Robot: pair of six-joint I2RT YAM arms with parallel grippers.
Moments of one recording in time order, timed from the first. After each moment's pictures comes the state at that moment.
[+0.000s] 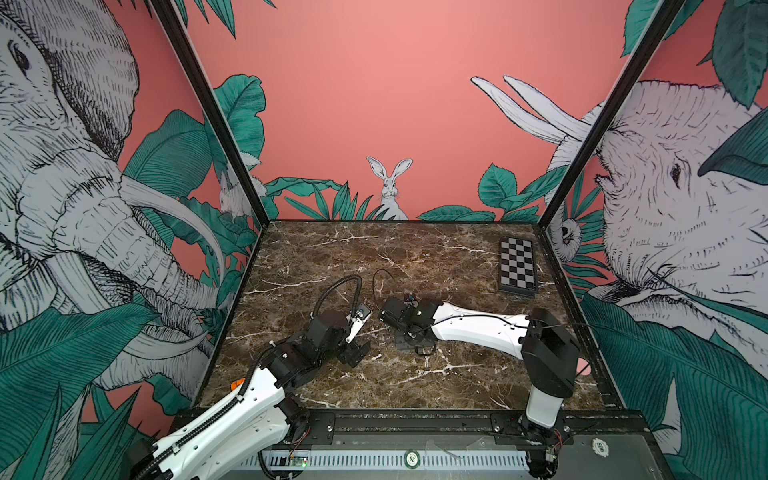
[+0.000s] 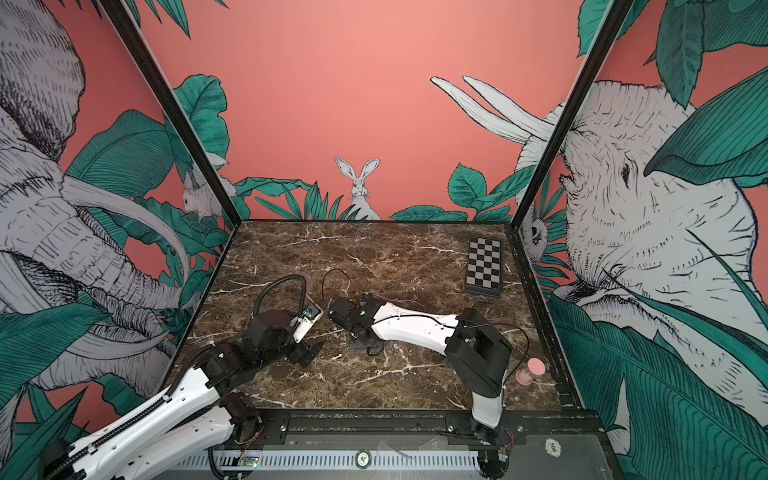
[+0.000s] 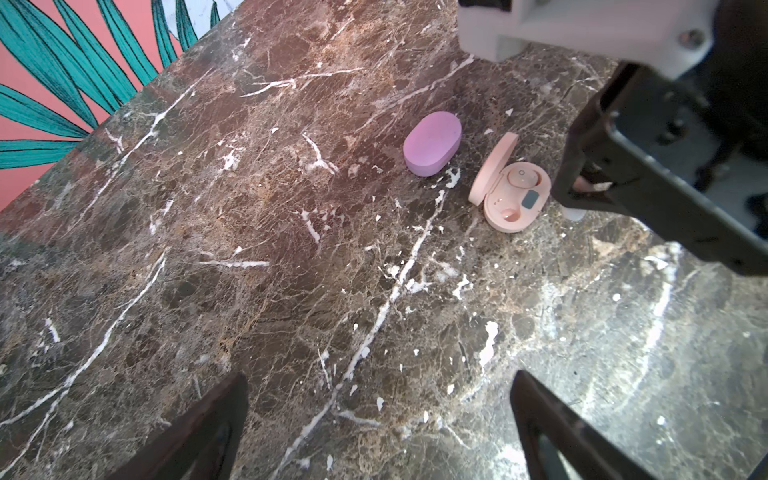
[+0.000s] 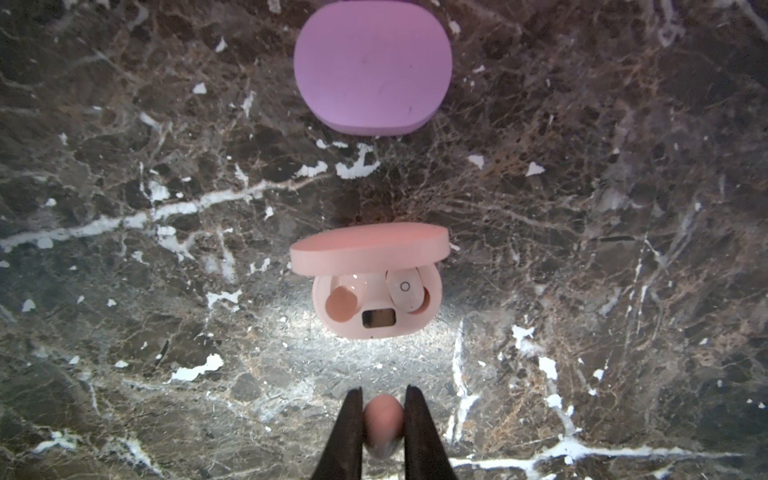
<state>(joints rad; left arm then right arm) -0.77 0.74 0.56 -0.54 -0.13 0.18 1.07 1.82 1.33 -0.87 0.22 0.93</state>
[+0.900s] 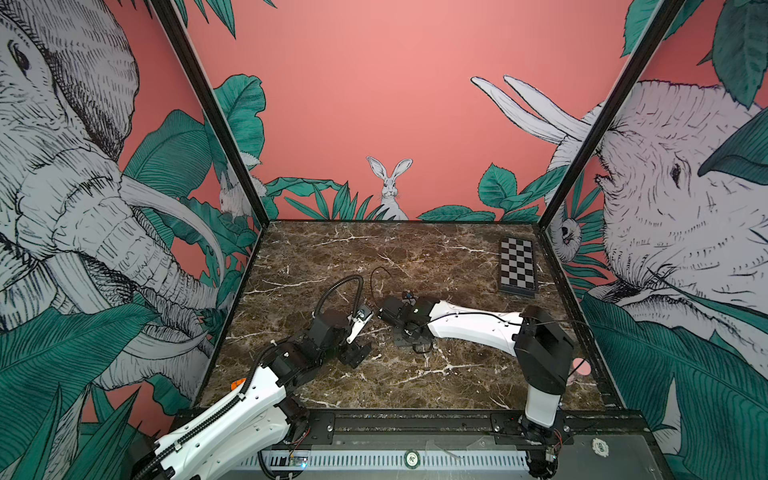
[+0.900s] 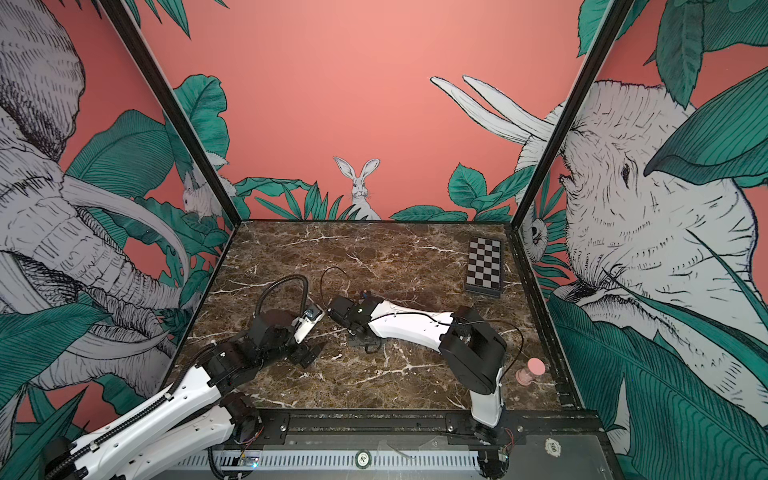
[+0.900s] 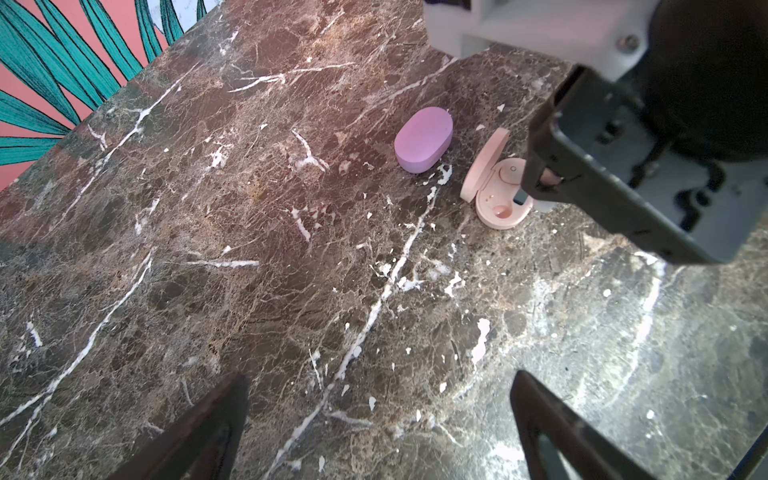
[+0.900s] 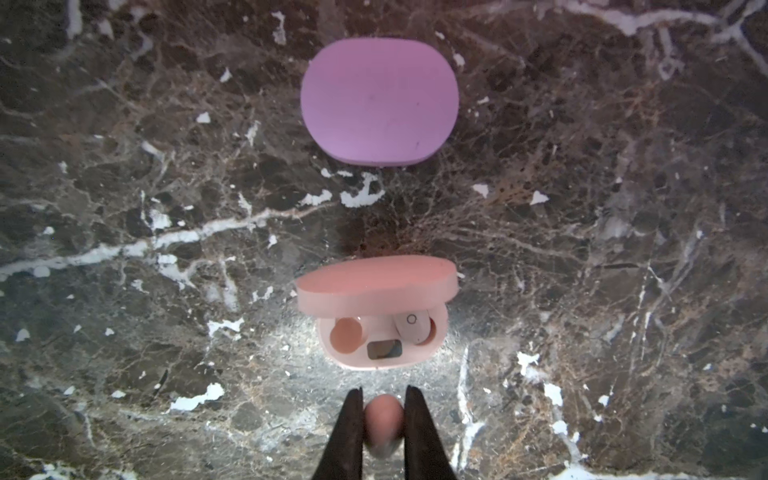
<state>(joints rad) -0.77 0.75 0.56 -0.54 -0.11 0.18 1.06 1.86 1.36 -0.86 0.24 0.91</state>
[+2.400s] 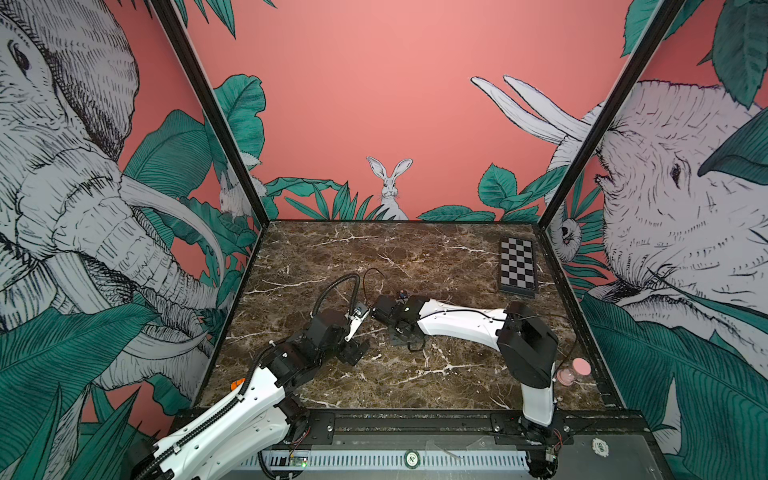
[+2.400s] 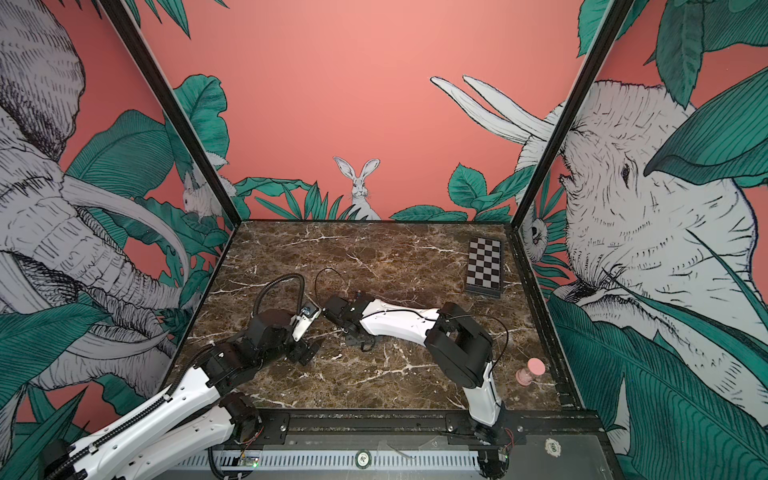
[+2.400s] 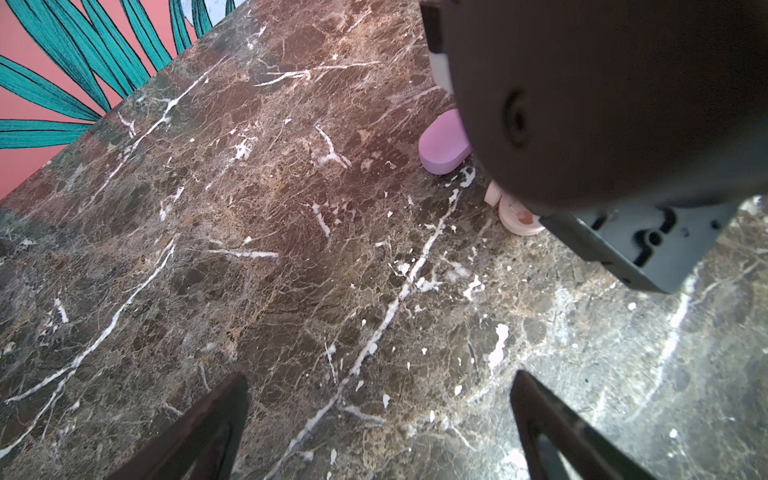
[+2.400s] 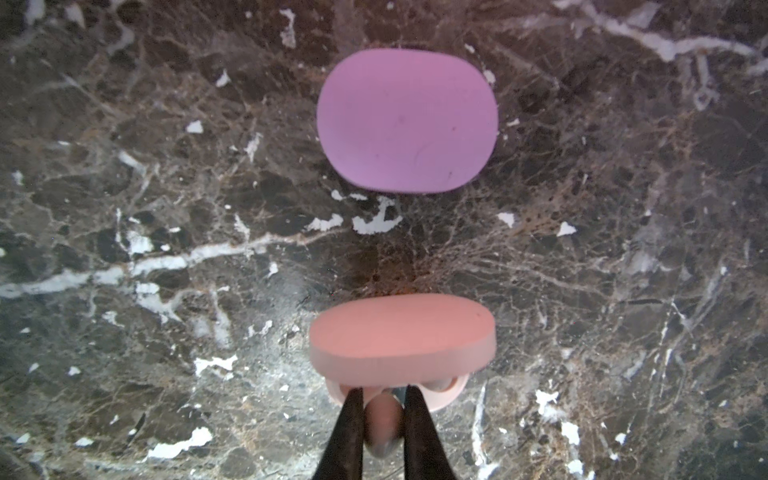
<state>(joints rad) -0.76 0.74 0.56 -0.54 -0.14 0.15 1.05 1.95 1.42 -0.87 0.26 0.89</state>
